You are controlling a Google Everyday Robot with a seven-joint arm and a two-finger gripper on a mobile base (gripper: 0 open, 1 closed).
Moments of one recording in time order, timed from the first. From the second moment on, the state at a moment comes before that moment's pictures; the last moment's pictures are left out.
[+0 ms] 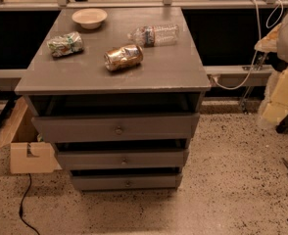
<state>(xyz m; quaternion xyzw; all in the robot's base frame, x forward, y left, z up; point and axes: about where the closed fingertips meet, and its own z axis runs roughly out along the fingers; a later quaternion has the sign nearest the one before) 0.438 -0.216 0.977 -0.60 0.78 -0.04 0.16</state>
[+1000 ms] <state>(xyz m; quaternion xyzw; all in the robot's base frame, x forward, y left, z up) 0.431 -0.197 0.844 -0.61 0.77 0.09 0.18</state>
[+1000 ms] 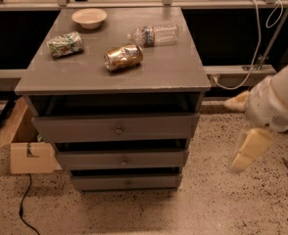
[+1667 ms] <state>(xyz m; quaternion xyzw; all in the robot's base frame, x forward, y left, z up) 0.414 -0.124 0.671 -0.58 0.75 0.25 0.17</state>
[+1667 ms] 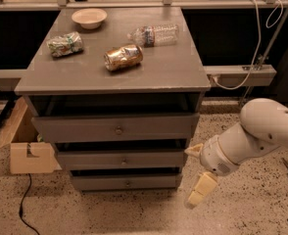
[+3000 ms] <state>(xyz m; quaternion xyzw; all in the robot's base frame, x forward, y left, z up) 0.429 -0.129 0.568 -0.58 0.74 0.29 0.18</state>
